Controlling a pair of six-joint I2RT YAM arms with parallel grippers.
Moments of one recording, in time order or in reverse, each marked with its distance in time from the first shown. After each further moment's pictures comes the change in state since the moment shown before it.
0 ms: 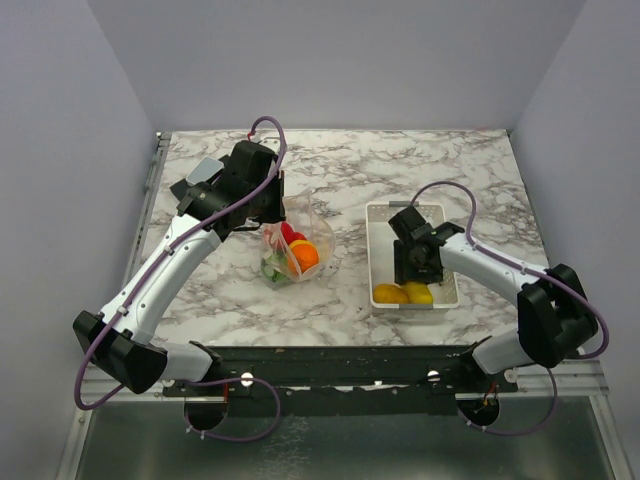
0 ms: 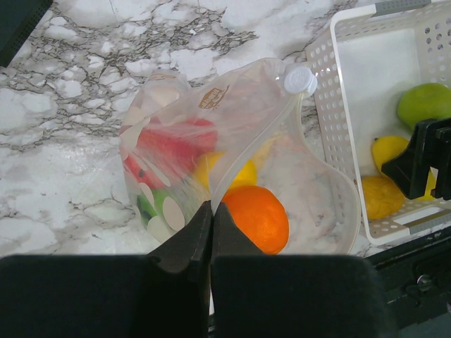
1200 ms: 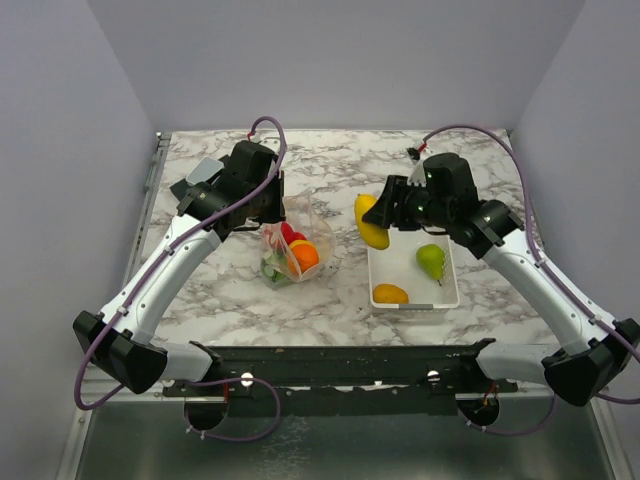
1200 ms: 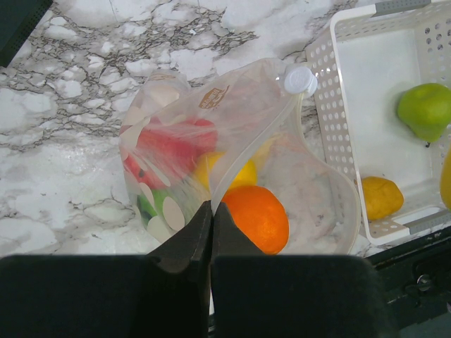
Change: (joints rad) left arm 0.000 0.000 0.000 0.000 0.000 0.000; right arm 0.013 -0.240 0.370 0.096 -0.403 -0.003
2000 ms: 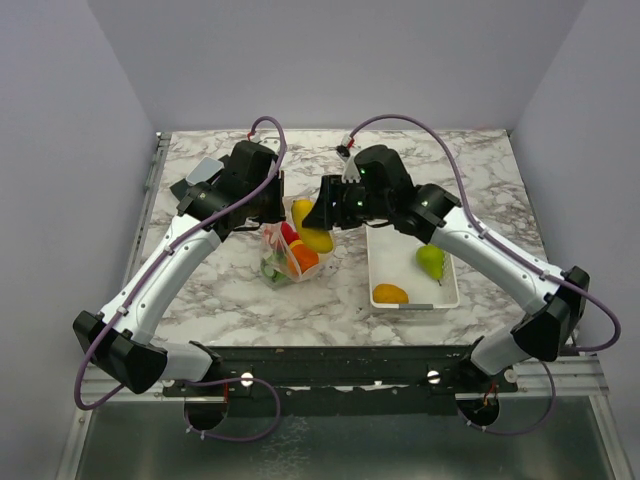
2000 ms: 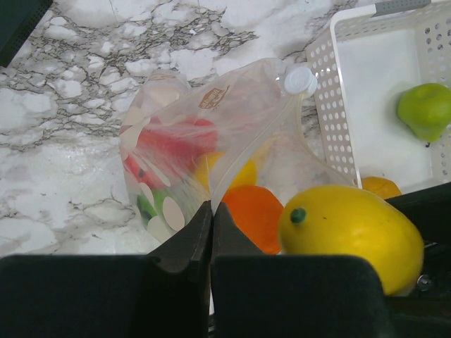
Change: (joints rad) left arm 0.000 0.000 0.000 0.000 0.000 0.000; right arm 0.253 0.283 0.251 0.101 -0.060 0.061
